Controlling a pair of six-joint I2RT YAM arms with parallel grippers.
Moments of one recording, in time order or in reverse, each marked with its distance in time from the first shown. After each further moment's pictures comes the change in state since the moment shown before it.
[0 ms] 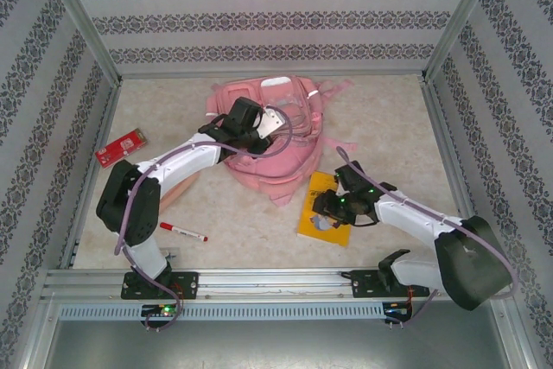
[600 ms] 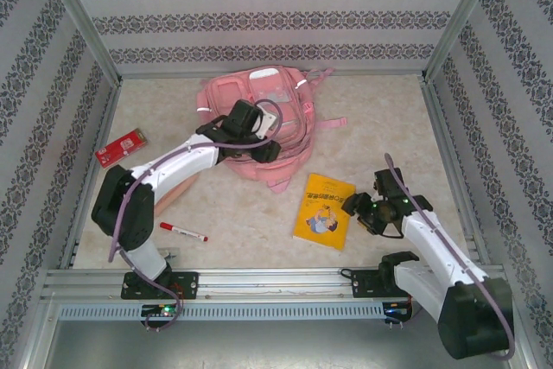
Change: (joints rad) left arm -0.068 -0.070 0.012 -0.170 0.142 -0.554; right arm -0.372 -0.331 -0.093 -0.302 0.016 -0.042
